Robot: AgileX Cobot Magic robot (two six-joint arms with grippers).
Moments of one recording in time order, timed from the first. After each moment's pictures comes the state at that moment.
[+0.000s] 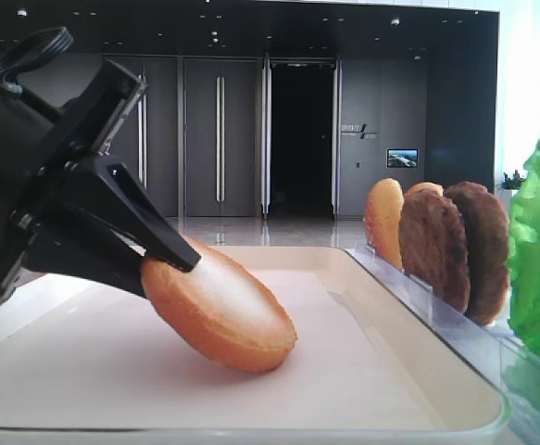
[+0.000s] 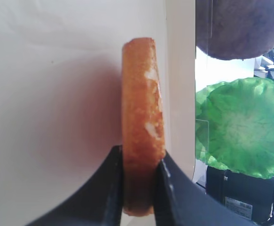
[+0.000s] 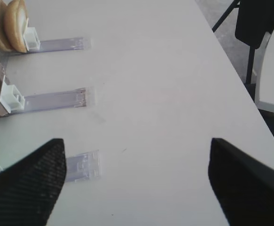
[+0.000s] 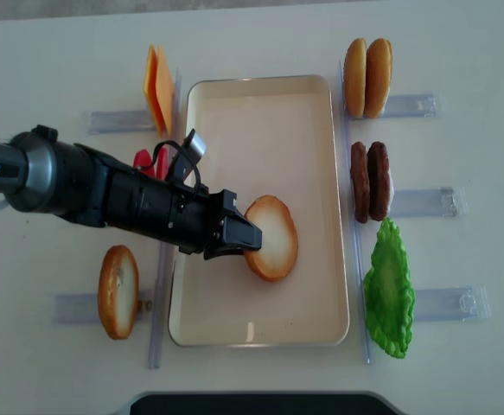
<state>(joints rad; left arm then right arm) -0.32 1.86 -0.71 -1.51 0.83 1.05 -0.13 -0.01 -0.51 0.02 1.13 -0.05</state>
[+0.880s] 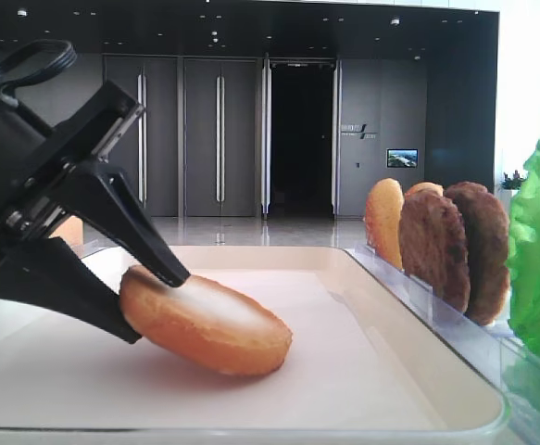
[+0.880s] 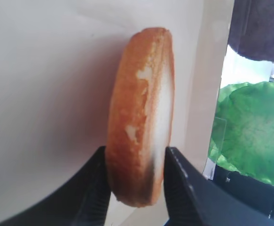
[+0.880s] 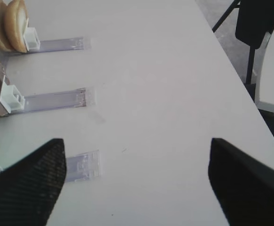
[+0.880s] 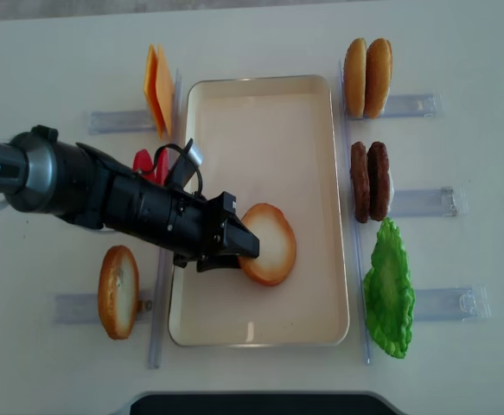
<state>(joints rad) -0.32 1.86 -0.71 -1.42 0.80 0.86 -0.13 -0.01 -0.51 0.02 1.13 -0.05</state>
